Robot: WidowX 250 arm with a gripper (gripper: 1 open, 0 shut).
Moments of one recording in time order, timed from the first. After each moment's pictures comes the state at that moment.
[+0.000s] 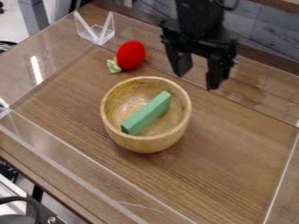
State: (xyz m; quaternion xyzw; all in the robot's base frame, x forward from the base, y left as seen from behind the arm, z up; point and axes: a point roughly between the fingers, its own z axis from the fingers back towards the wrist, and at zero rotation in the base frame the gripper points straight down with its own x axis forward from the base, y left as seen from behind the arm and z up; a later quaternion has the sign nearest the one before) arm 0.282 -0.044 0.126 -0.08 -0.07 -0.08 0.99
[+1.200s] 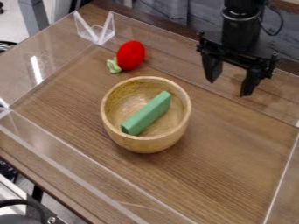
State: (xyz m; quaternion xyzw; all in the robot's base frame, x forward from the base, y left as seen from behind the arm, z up) arm 0.323 -0.070 0.102 -0.03 -0.08 -0.04 1.00
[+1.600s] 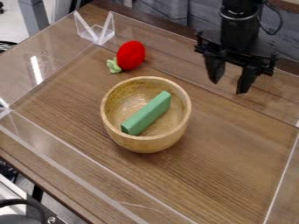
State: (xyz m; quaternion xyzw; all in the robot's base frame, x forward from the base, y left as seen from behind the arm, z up) arm 0.318 -0.076 0.110 -0.03 -0.09 -0.03 0.99
